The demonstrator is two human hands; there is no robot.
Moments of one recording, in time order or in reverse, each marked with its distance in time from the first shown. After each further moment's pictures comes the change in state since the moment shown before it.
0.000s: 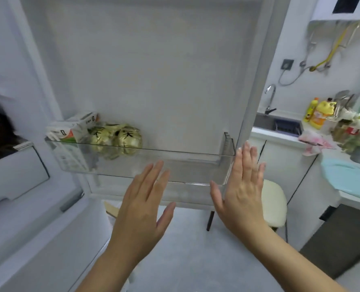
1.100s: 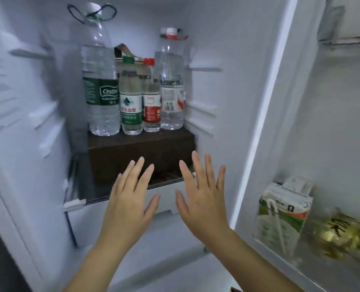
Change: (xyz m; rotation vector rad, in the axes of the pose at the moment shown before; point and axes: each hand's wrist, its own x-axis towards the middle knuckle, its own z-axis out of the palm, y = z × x) left_hand -0.093 -0.294 -0.192 0.554 0.179 -0.631; right_hand 0.086 -0.426 0.143 0.507 -0.121 -0.674
